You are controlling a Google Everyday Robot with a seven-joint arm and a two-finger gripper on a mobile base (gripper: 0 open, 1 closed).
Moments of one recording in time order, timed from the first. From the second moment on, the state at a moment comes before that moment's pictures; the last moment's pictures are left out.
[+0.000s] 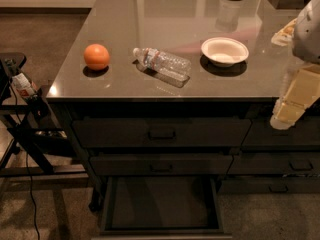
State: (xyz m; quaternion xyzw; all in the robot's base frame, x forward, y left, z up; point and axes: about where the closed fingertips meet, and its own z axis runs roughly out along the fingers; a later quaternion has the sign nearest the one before) arm 0.439 -0.215 0.983 -0.60 0.78 -0.04 0.17
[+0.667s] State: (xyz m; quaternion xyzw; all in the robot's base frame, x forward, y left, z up) arm 0.463 -0.195 0.979 -0.61 0.77 -0.03 0.20
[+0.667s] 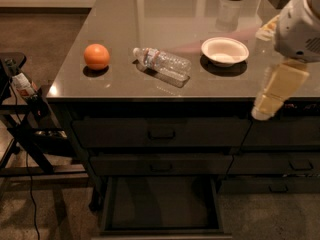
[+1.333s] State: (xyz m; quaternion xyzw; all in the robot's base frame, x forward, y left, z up) arm 0.505 -0.125 0.972 -0.66 0.72 0.00 0.21
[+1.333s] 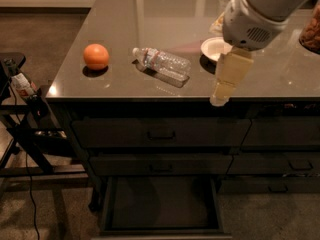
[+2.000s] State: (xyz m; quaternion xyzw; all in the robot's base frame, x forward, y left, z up) arm 0.503 -0.110 0.975 -0.67 0.71 -0.01 0.23
